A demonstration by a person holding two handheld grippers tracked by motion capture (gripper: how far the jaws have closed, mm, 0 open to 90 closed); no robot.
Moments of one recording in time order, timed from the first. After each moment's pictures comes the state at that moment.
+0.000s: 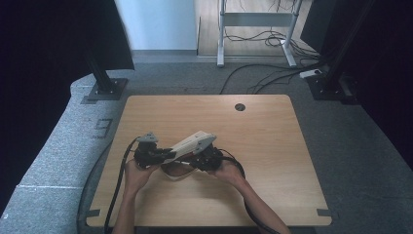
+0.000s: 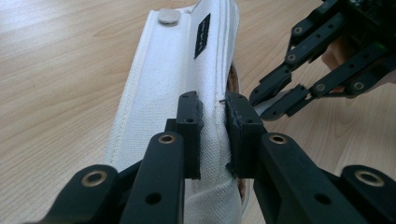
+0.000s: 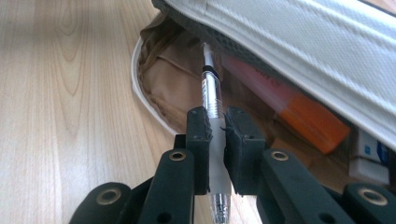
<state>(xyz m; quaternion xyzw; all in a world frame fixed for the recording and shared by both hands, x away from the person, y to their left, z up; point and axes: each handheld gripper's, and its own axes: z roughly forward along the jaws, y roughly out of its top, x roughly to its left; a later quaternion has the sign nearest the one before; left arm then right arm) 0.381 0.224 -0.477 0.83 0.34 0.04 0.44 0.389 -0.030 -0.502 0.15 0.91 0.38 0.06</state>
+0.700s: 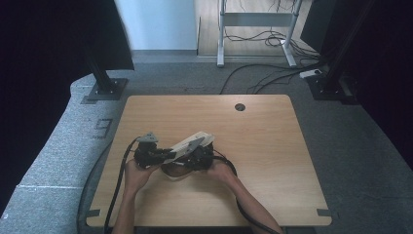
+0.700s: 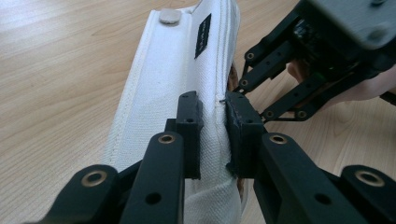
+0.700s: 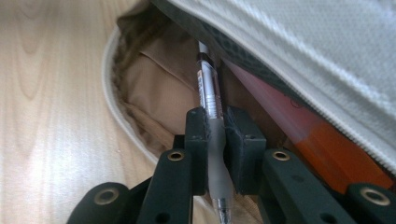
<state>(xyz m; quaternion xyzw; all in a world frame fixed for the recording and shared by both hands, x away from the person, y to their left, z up) 0.381 0.224 -0.477 0.83 0.34 0.04 0.44 0.403 -0.001 -0.524 0.13 0.93 0.35 0.06</state>
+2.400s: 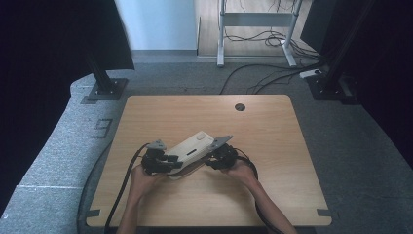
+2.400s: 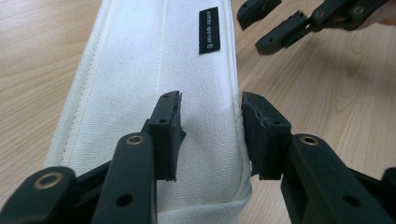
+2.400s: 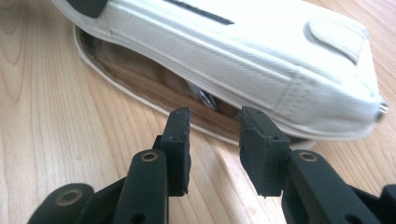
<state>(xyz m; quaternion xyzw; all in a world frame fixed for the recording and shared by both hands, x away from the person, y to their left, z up) 0.373 0.205 -0.502 0.85 0.33 0.01 0.41 0.396 -0.080 -0.510 0.20 0.90 0.37 0.09</state>
